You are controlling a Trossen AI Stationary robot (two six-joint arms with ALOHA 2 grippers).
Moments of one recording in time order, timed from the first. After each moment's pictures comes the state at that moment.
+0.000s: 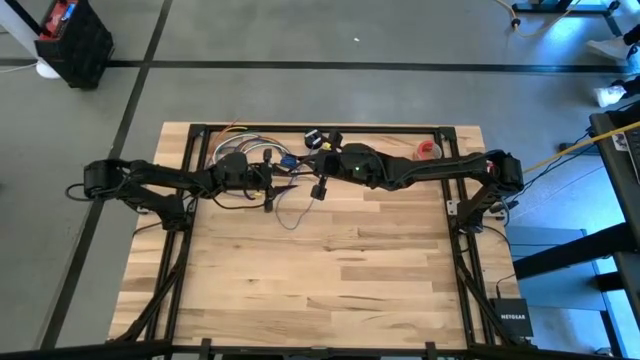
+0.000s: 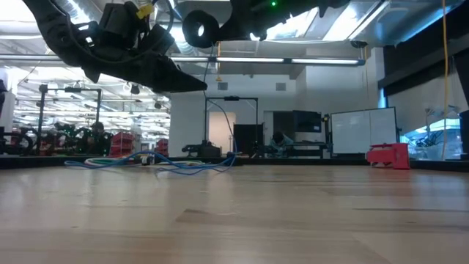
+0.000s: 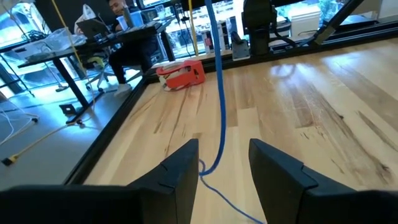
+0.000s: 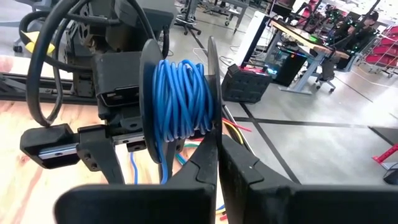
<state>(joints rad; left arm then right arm) 0.33 1.30 0.41 0.69 0.17 0.29 -0.10 1.66 1.23 0.21 0.24 -0.24</state>
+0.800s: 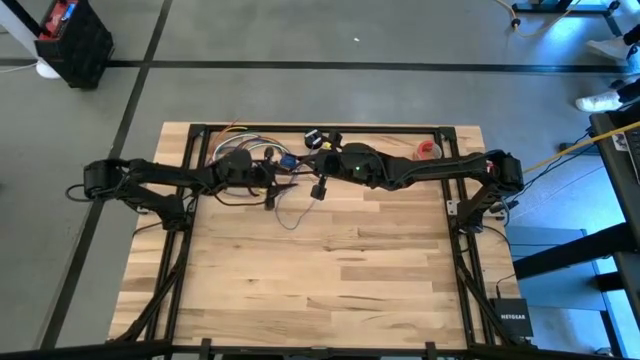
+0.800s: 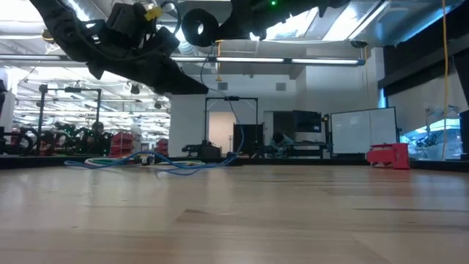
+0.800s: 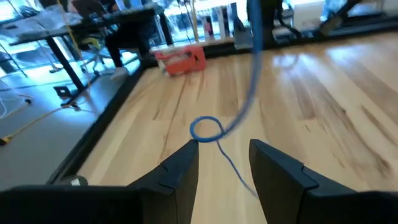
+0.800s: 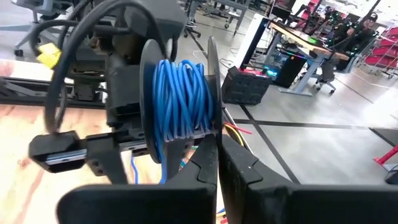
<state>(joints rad) 0.35 1.30 0.46 0.57 0.18 0.27 -0.10 1.66 1.23 0.23 0.24 -0.24</state>
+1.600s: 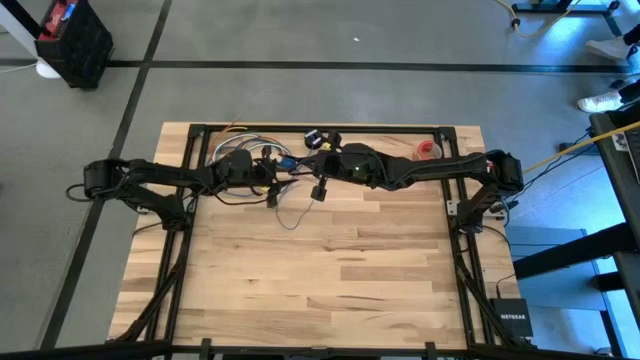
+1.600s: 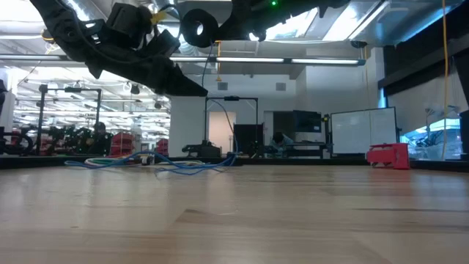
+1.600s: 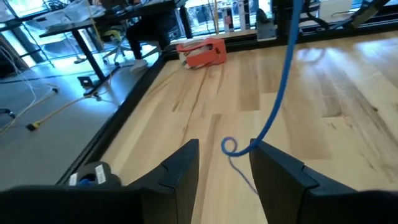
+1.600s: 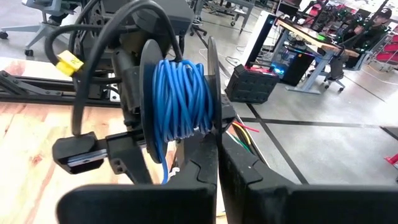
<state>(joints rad) 0.34 1.30 0.46 0.57 0.08 0.25 -0.10 1.66 1.23 0.21 0.22 -0.22</state>
